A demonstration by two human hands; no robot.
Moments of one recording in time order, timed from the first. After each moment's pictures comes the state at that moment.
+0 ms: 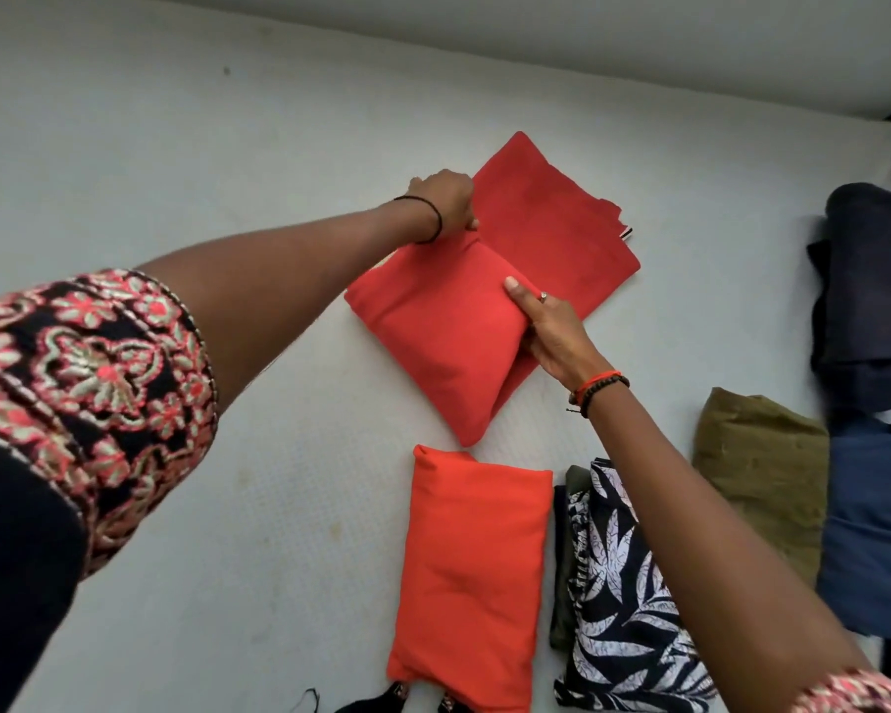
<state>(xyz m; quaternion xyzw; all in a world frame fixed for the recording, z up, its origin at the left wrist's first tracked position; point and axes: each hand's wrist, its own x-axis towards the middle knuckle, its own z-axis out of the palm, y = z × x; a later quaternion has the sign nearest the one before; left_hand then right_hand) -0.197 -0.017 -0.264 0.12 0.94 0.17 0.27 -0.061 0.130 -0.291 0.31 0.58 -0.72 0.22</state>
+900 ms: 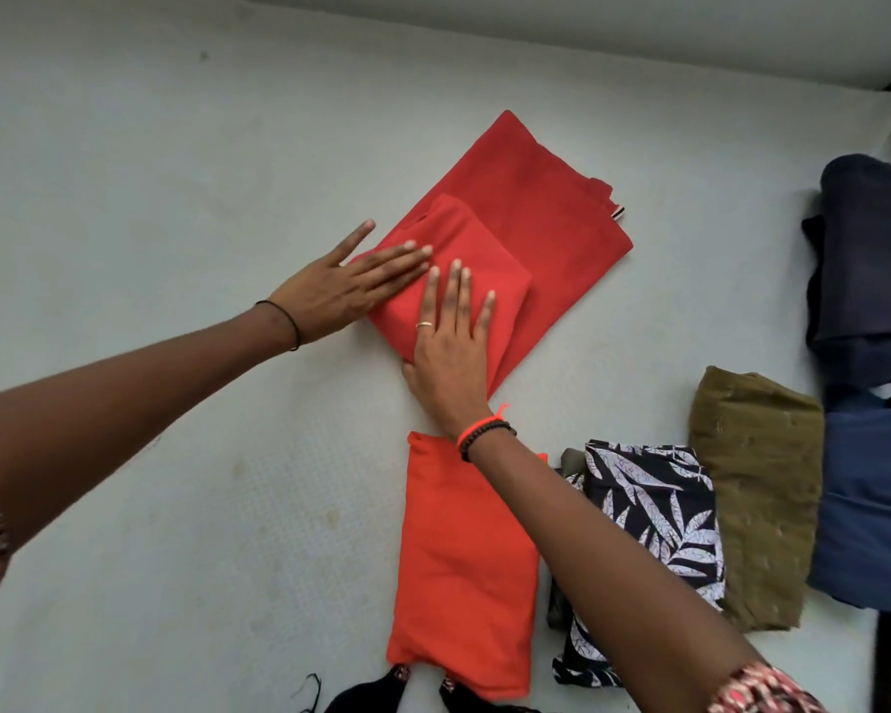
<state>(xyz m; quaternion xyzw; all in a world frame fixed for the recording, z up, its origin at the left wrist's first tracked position) -0.094 -0.139 -0.302 0.52 0.84 -0.18 -0.03 0.000 0.030 -0.301 -0.03 0.99 -0.04 0.10</state>
